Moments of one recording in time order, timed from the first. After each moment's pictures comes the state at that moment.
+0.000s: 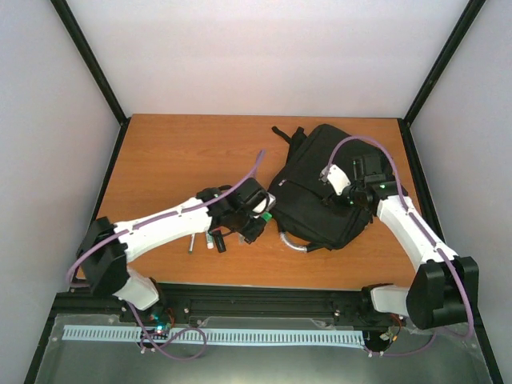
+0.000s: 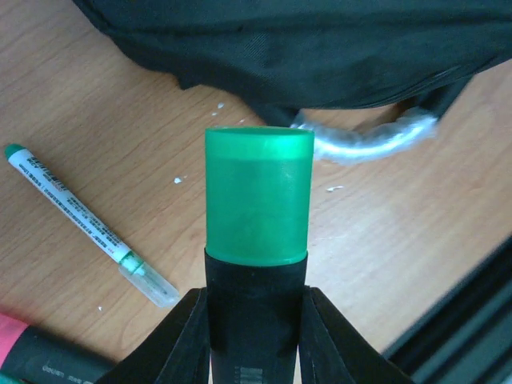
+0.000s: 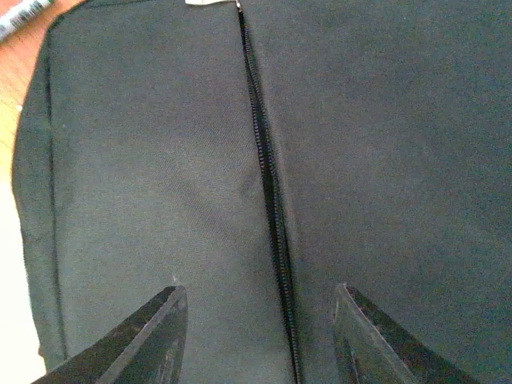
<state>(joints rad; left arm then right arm) -0.93 1.55 1.17 -0.78 0.01 -0.27 0.14 1.27 0.93 -0.67 -0.37 -0.58</state>
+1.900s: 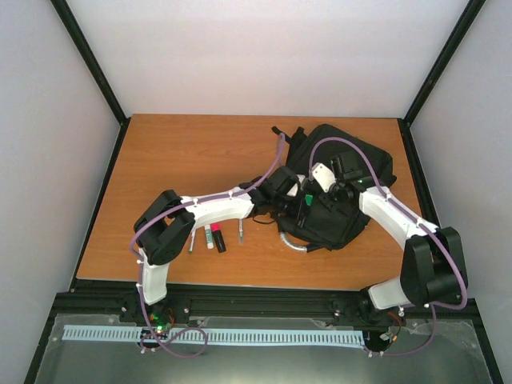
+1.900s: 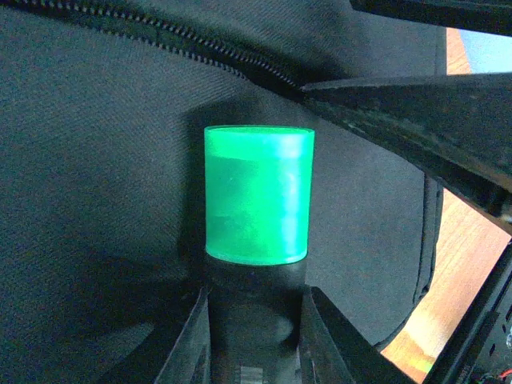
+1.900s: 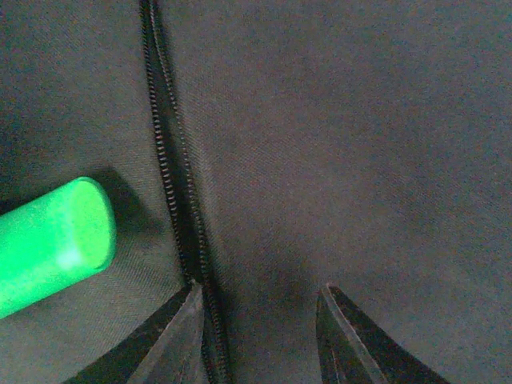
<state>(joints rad) -0.91 1.94 1.38 -0.26 0.25 -0.63 0.30 1.41 0.95 -0.54 -0.03 -0.55</state>
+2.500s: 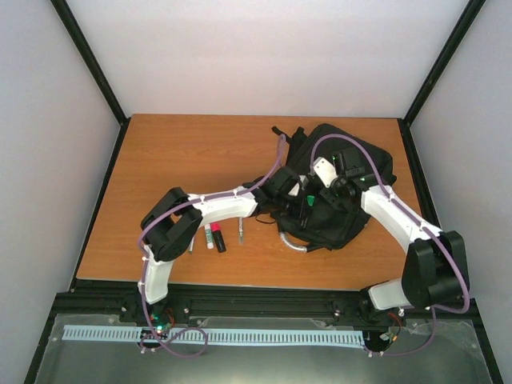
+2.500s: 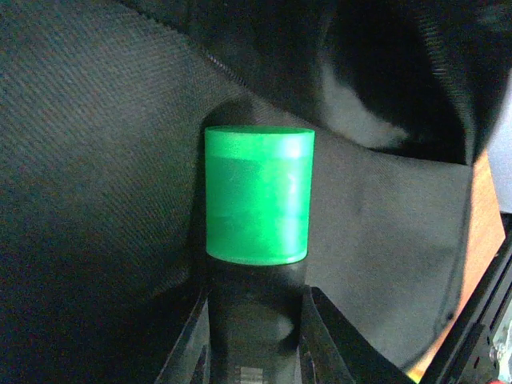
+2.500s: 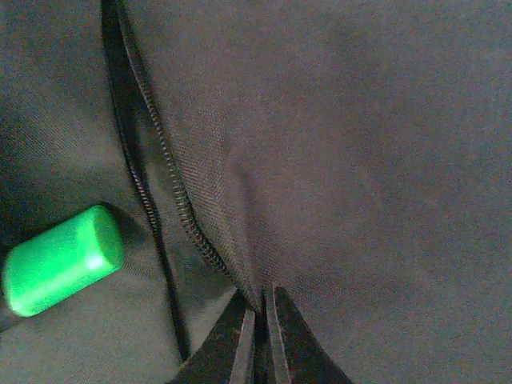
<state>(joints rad) -0.90 1.99 1.38 -0.22 0.28 -0.68 0.30 1.43 0.98 -0.53 0.01 -0.56</state>
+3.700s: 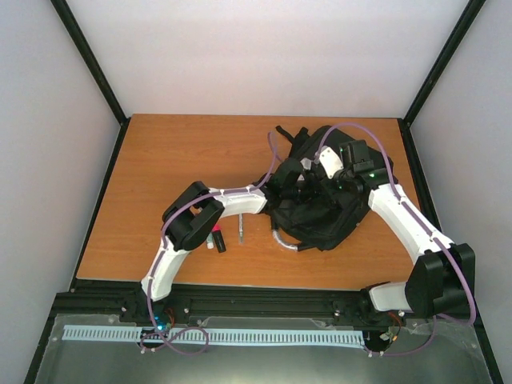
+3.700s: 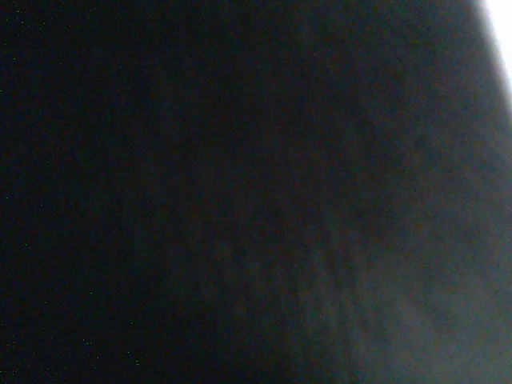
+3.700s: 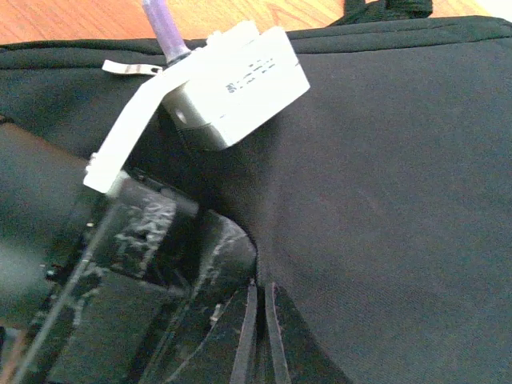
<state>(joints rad) -0.87 2.22 1.53 0.28 0.36 -1.22 0.28 1.35 1.07 -0.60 -0.12 -0.44</state>
